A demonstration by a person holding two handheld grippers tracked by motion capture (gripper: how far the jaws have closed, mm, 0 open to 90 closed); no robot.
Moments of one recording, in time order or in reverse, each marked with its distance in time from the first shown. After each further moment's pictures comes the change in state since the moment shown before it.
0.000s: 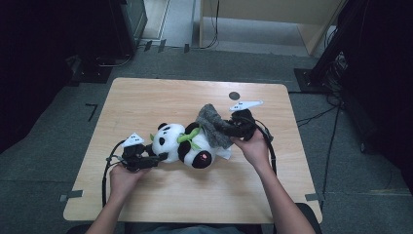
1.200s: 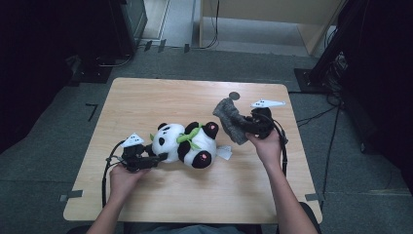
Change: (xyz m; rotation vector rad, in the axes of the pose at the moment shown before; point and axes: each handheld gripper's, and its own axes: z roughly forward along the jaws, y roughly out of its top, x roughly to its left) left arm 0.000 -0.001 0.000 -0.008 -0.002 -0.002; right arm -0.034 -0.012 -0.030 -0.092 -0.075 0.115
